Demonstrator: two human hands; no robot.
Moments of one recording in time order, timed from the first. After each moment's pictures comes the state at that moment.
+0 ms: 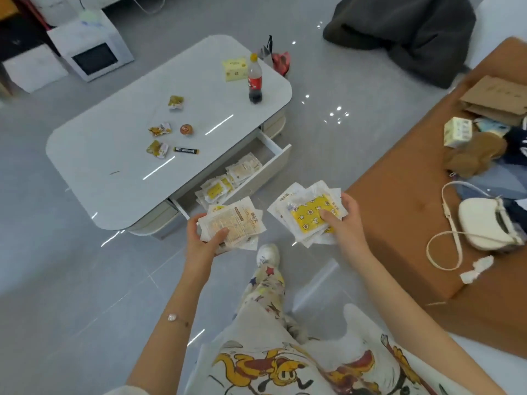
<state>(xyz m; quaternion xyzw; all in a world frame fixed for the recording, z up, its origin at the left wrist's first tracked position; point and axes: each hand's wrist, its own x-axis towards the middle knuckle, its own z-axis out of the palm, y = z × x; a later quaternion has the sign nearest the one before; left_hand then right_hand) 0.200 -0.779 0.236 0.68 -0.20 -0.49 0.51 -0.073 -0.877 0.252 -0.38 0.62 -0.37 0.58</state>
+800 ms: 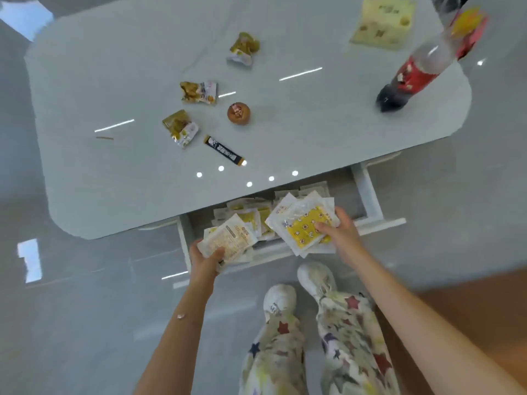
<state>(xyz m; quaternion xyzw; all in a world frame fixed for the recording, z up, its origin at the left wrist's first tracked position) 0.372 -1.031 -0.124 0.76 0.18 -0.43 0.46 0.186 -1.267 -0.100 -0.48 0.58 0.00 0.66</state>
